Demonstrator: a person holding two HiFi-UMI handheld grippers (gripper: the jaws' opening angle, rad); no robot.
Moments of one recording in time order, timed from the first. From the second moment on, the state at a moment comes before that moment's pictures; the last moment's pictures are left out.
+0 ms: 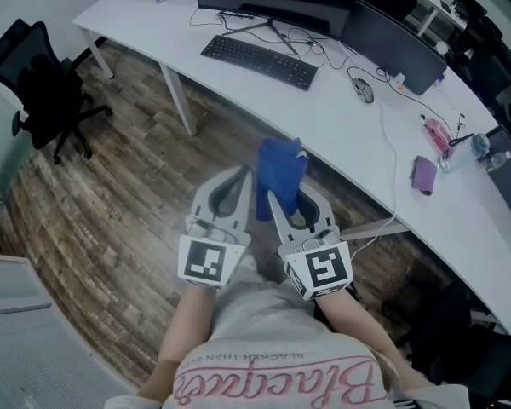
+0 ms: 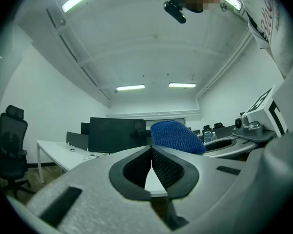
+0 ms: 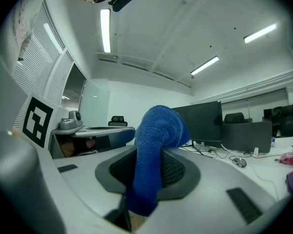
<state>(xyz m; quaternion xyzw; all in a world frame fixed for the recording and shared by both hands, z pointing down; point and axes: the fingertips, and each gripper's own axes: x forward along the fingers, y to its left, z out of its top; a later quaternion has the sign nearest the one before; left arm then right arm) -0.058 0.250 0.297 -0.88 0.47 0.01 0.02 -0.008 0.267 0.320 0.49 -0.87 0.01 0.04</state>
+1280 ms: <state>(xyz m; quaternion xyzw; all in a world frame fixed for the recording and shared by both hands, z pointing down) -0.101 0.116 0.313 -0.87 0.48 0.00 0.03 -0.060 0.134 0.345 0.47 -0.88 0.01 0.07</state>
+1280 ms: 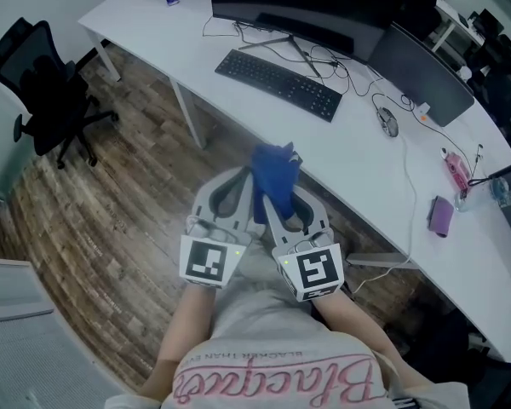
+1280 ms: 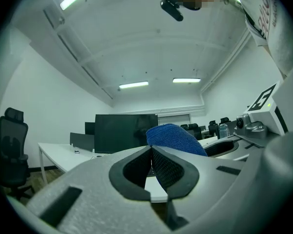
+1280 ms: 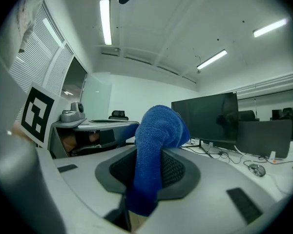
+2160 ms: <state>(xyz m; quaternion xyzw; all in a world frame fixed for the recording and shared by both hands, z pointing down) -0.112 -0.083 0.314 -0.89 0.46 -0.03 0.04 -0.072 -0.068 0.340 0.50 -0.86 0.06 0.04</state>
